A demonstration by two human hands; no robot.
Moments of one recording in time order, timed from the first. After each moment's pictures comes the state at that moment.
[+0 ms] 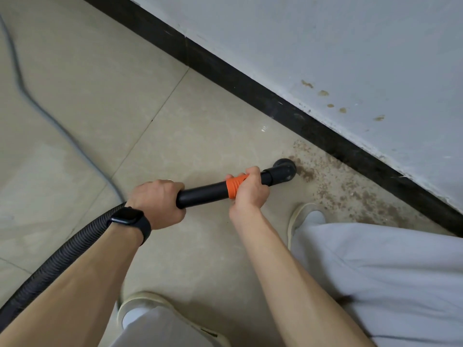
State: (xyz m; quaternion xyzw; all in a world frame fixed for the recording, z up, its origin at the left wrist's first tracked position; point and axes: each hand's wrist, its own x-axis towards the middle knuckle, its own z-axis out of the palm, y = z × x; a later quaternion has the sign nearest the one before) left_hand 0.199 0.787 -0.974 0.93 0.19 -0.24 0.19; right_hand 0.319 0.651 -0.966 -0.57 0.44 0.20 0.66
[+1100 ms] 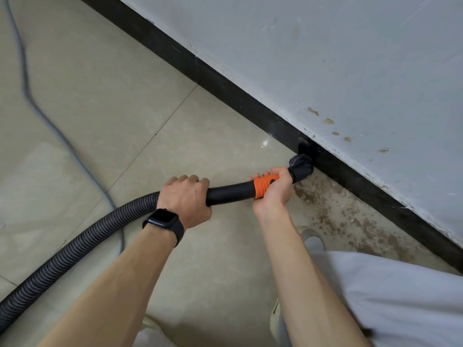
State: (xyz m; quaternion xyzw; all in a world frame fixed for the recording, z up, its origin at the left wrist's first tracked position) left_hand 0.258 0.760 -0.979 0.96 0.21 -0.14 0.13; right_hand 0.390 0.640 -0.968 -0.53 0.42 0.21 0.71
